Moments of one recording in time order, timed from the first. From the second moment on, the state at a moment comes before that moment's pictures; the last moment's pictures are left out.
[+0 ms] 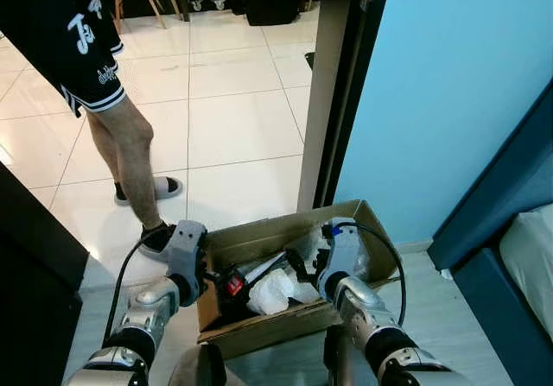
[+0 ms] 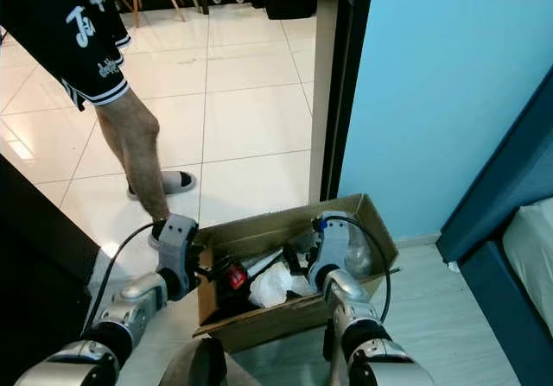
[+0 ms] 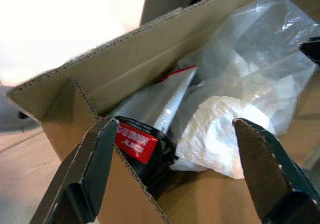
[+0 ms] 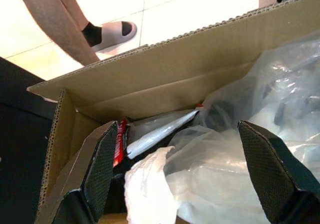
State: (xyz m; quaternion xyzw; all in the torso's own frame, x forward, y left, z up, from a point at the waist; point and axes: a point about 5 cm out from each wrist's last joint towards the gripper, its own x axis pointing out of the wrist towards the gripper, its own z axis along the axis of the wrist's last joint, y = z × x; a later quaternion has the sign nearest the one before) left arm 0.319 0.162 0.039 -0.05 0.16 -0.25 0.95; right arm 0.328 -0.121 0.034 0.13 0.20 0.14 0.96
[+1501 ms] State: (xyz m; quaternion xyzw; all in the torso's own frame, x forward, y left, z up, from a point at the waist) left arm 0.178 0.237 -0.075 -0.22 0.39 0.14 0.88; right arm 0.226 -0.166 -0.062 0.16 0.42 0.05 0.89
